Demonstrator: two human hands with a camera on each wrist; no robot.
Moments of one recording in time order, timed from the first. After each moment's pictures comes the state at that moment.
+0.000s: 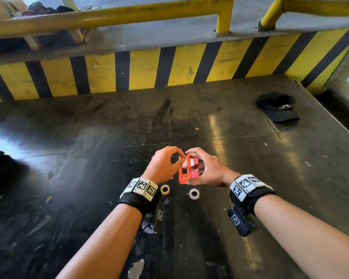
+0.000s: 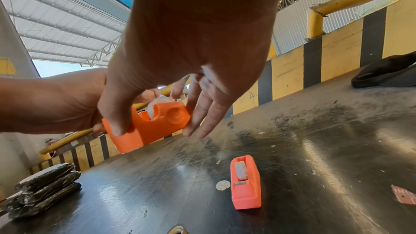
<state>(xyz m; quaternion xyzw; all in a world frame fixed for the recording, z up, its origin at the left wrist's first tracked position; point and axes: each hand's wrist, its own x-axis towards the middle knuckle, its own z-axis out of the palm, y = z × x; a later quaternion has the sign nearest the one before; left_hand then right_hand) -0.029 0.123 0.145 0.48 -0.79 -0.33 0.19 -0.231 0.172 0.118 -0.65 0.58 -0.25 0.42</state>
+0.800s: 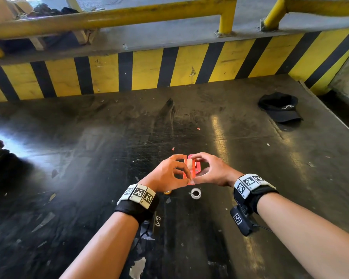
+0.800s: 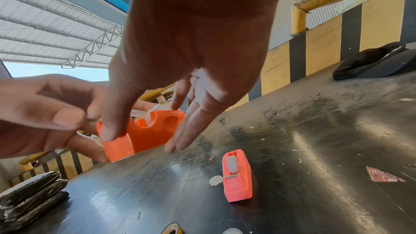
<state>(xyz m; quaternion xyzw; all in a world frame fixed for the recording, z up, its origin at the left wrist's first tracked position) -0.018 0.145 0.144 0.41 -0.81 -0.41 0.12 -0.240 0.169 0.105 -0.62 0.60 -0.24 0.44</state>
